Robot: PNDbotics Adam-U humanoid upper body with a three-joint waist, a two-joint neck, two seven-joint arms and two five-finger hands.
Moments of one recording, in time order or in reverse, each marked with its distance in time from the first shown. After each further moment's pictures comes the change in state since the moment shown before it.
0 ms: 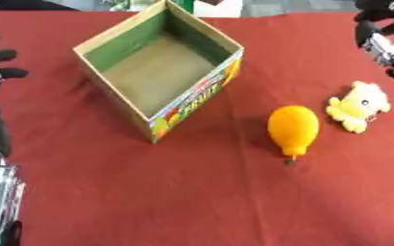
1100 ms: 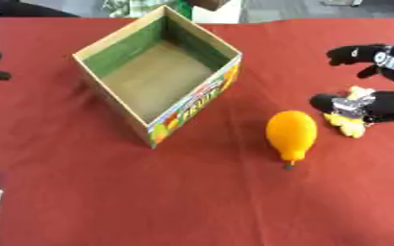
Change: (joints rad) left arm 0.017 0.095 -0.006 0.000 -0.012 -0.022 0.004; right arm -0.029 -0.060 0.092 0.040 -0.054 0.119 0.211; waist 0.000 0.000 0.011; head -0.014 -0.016
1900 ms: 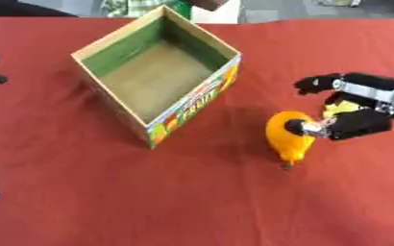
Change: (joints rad) left arm 0.004 0.003 -0.005 0.000 0.003 0.003 -0.011; right arm -0.052 0.077 0.128 0.114 0.007 -0.015 0.096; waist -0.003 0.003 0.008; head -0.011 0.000
